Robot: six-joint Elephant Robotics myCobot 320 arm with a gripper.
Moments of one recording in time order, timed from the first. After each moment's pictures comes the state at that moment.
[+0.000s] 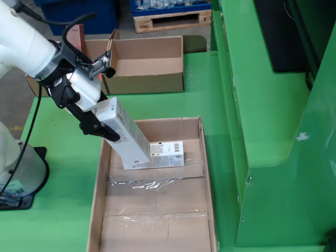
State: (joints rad) arm 0.25 0.03 -0.82 -0.23 1.47 0.12
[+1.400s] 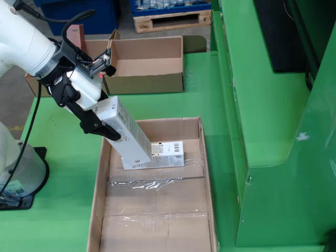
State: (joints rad) arm 0.25 0.00 -0.77 -0.25 1.46 0.12
